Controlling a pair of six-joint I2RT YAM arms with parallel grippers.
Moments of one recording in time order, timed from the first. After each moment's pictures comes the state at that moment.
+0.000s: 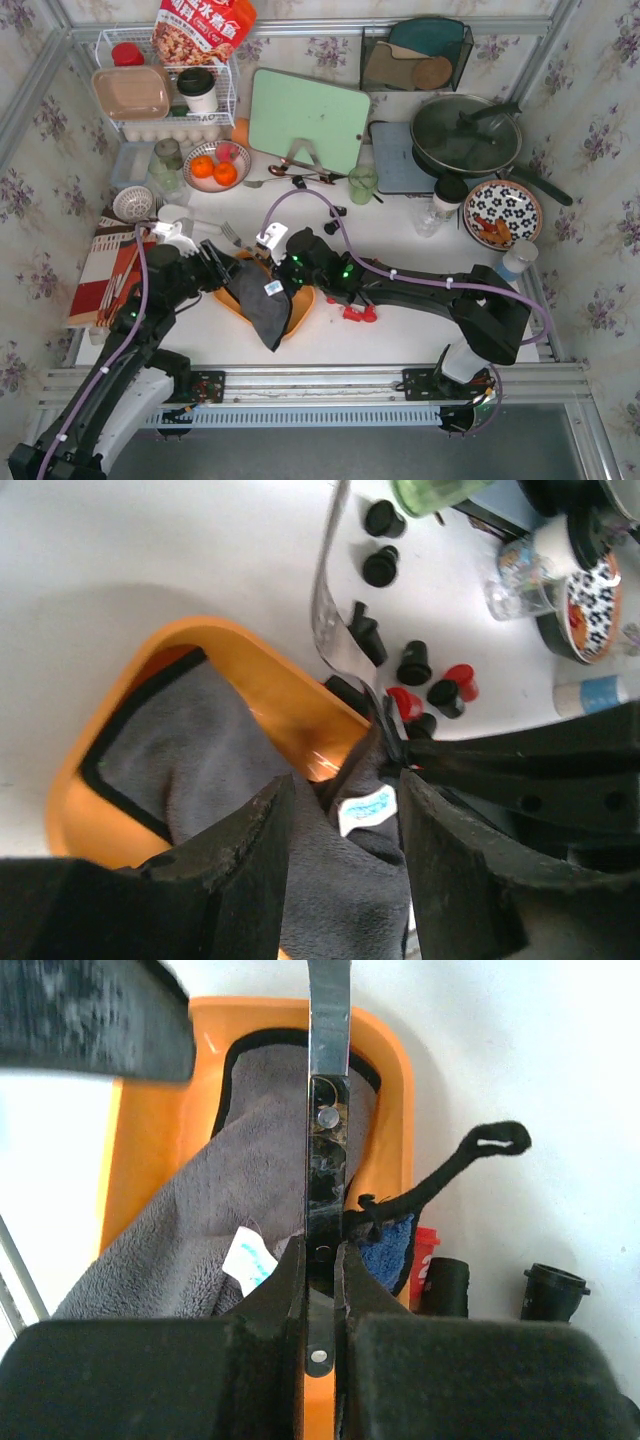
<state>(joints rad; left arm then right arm) -0.32 0.62 0.52 -0.31 0.24 -0.67 1.05 1.58 1.00 0.04 0.01 -0.01</state>
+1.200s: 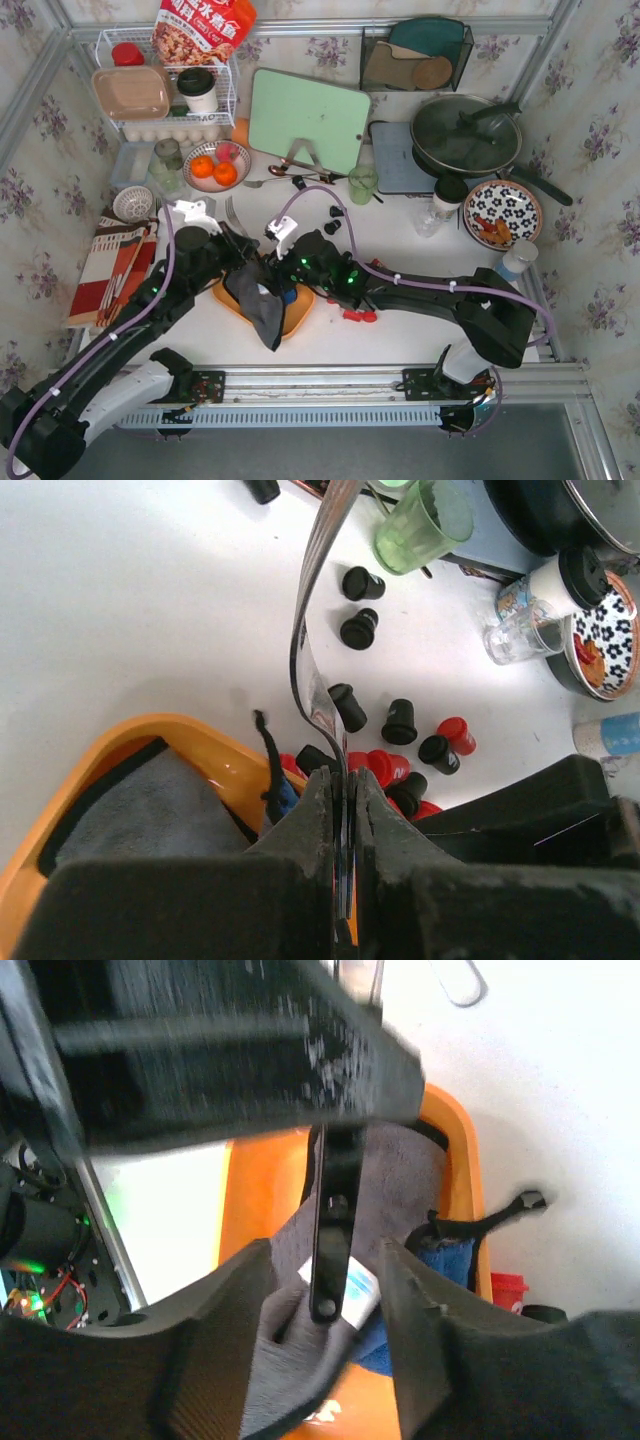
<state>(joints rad) -0.58 0.85 0.62 -0.12 -0.05 -0.68 1.05 1.56 0.94 0.28 -0.04 0.26</state>
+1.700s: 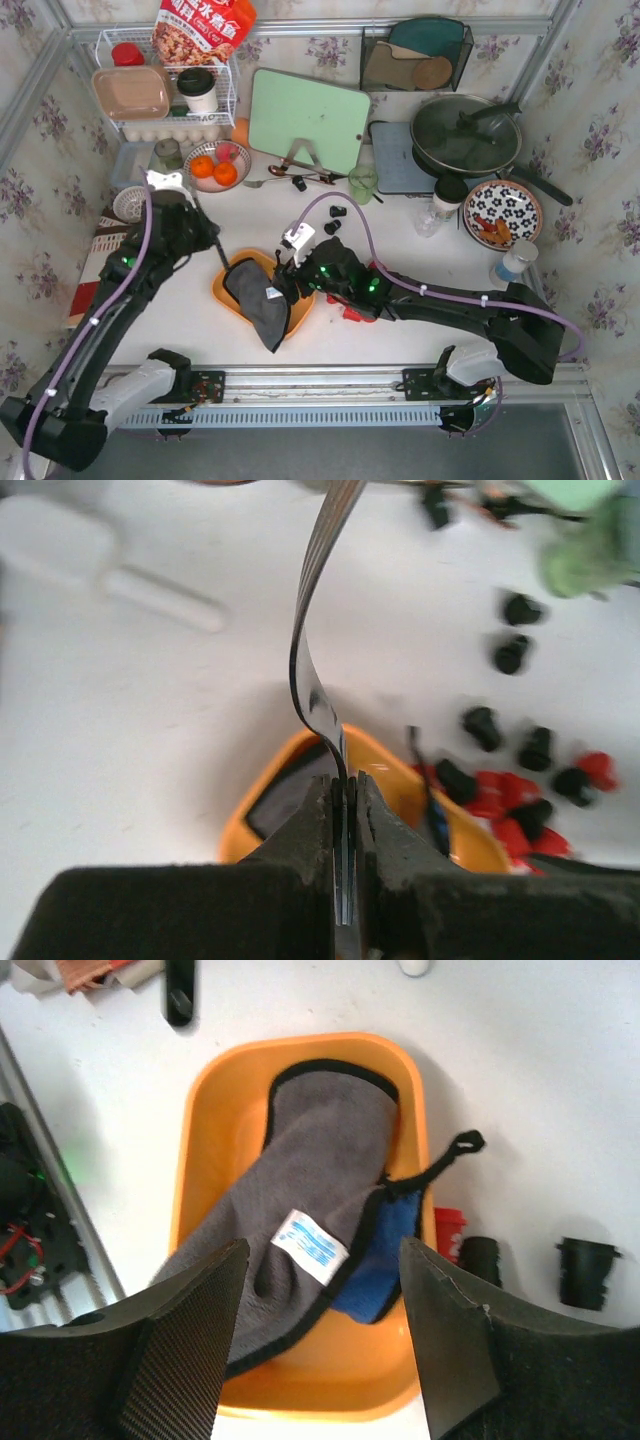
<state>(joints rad) -0.42 0.93 0.99 -0.57 -0.11 -0.48 1.05 1.40 0.83 0.20 0.00 0.19</state>
